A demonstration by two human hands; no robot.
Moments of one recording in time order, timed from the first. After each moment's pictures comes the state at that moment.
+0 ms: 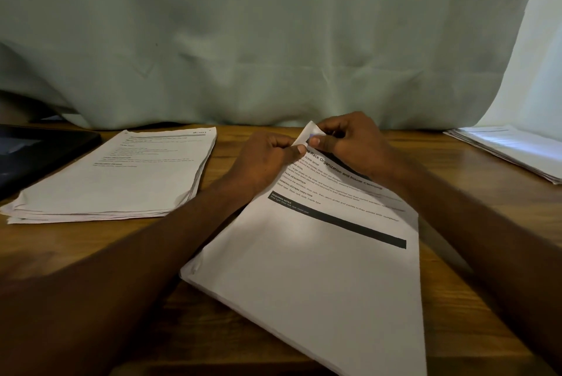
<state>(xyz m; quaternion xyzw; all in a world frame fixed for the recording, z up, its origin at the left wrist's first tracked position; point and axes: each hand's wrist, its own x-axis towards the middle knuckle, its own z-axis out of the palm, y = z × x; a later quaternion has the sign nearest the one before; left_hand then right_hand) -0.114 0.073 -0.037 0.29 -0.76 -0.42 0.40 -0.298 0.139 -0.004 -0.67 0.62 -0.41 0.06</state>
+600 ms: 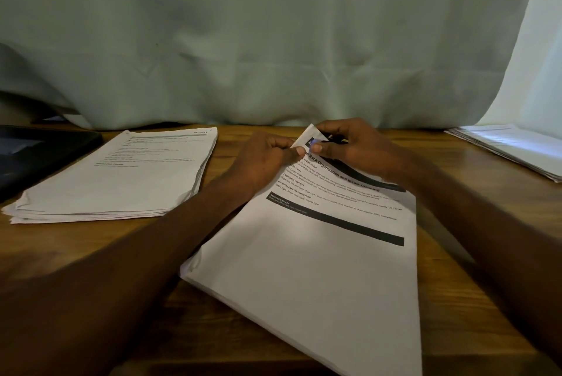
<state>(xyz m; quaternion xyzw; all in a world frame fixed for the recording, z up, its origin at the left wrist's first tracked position) -0.112 0.071 -0.037 0.30 -0.76 -0.44 0.38 -0.305 0.146 -0.003 -0.71 0.59 -0.37 0.14</state>
